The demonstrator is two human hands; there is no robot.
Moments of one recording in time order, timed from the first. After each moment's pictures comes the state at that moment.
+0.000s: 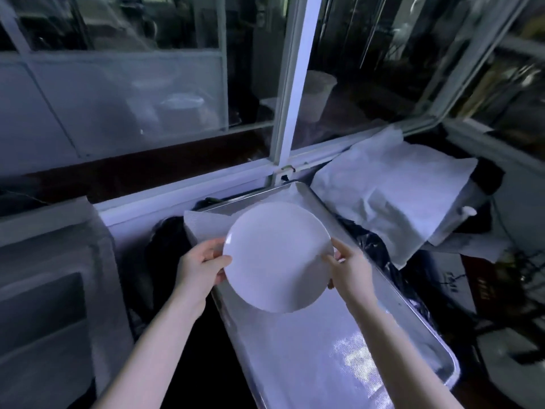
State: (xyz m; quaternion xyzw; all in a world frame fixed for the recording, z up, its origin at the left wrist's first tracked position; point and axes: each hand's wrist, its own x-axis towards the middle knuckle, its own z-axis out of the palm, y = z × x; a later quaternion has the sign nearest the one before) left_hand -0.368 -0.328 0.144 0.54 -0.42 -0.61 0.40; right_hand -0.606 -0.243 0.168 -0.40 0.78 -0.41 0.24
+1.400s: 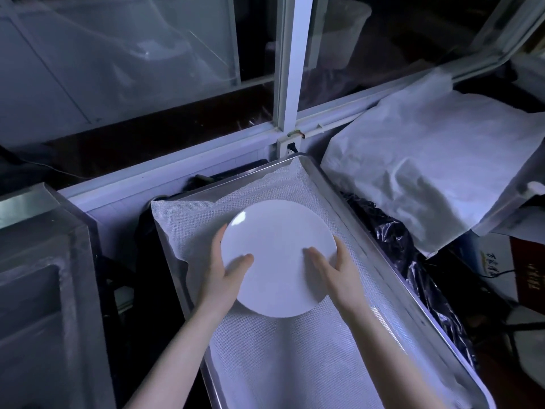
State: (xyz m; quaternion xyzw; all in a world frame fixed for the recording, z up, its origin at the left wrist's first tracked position) left_hand -0.463 -0.350 0.078 0.60 -0.48 -0.53 0.36; right_hand -0.658 -0.296 0.078 -0.30 0.74 -0.44 0.41
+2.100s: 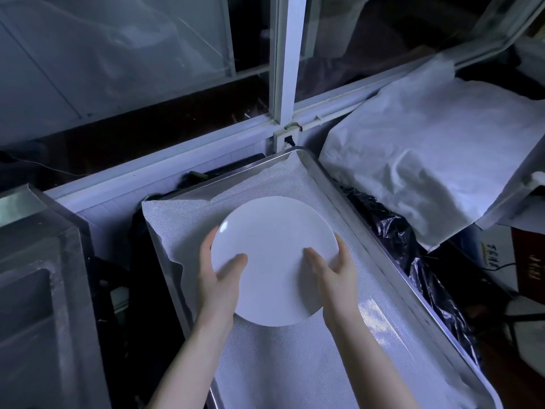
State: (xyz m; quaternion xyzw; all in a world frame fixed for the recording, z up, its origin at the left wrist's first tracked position) left_hand -0.478 -0.344 0.080 0.61 -0.36 -0.54 0.47; right_hand -0.635 -0.302 0.079 -0.18 0.72 -0.55 0.38
